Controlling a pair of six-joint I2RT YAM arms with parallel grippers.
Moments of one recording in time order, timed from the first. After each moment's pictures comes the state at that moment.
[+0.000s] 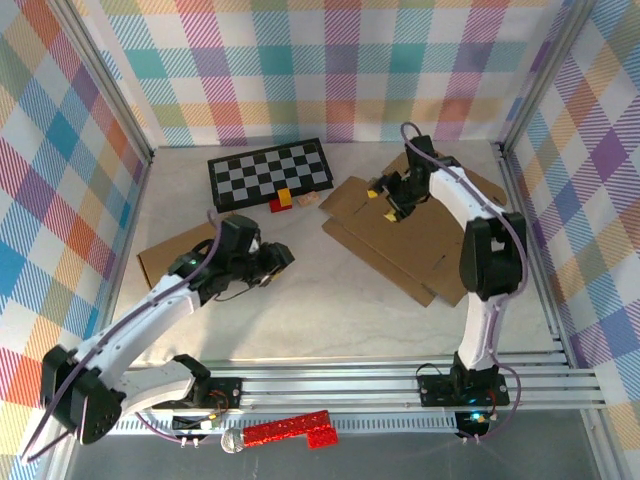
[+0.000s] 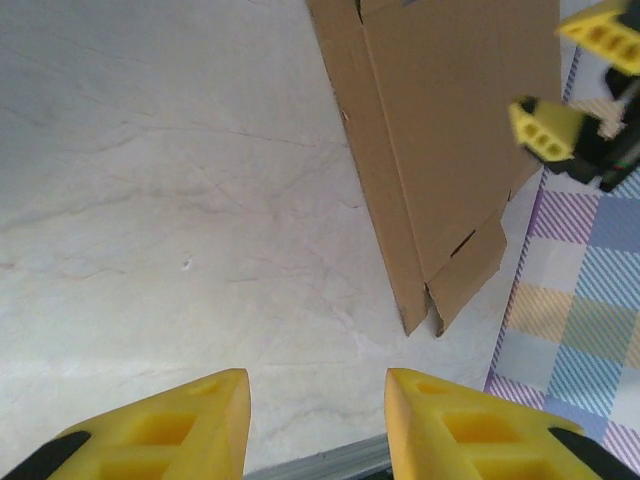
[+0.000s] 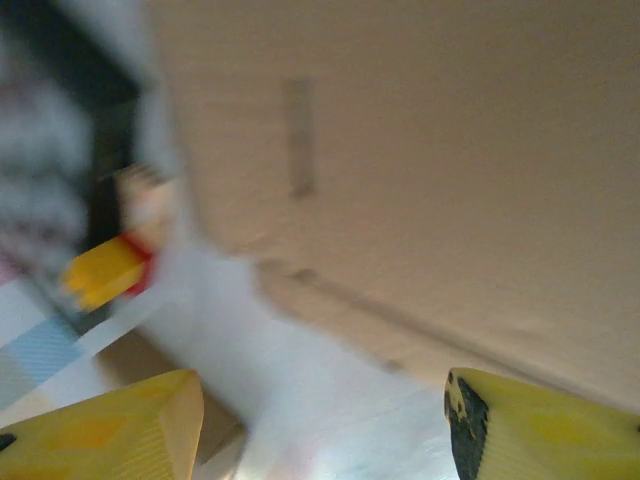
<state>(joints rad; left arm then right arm) -0.59 1.13 0.89 -0.55 0.22 -1.14 0.21 2.04 1.68 -0.83 -0.45 0.95</state>
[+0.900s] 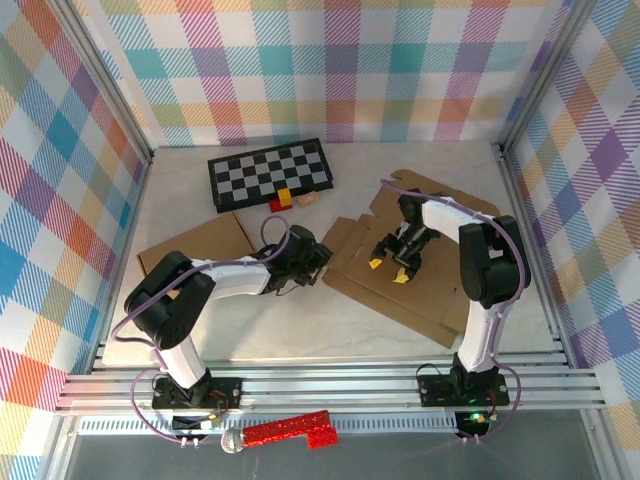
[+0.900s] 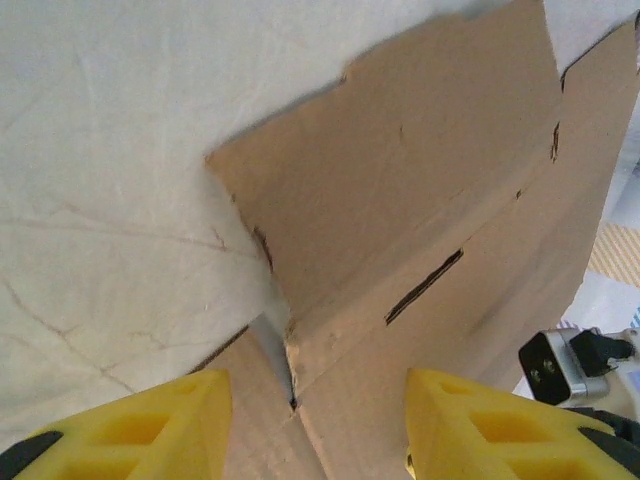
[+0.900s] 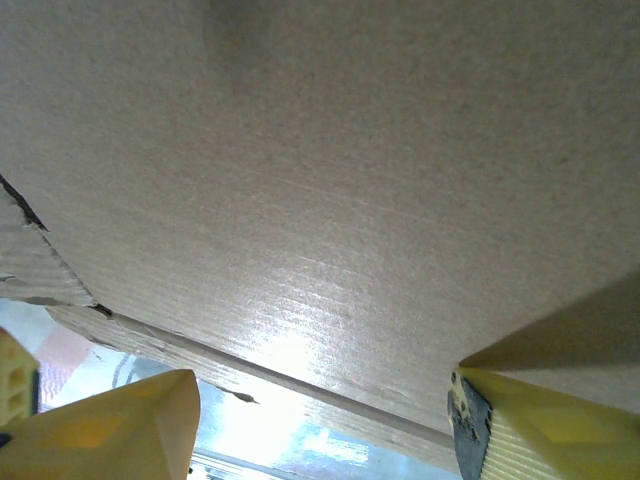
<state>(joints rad) -0.71 1.72 0.84 0.11 0.08 -1.52 0.26 1.93 1.29 -1.00 -0.49 0.59</state>
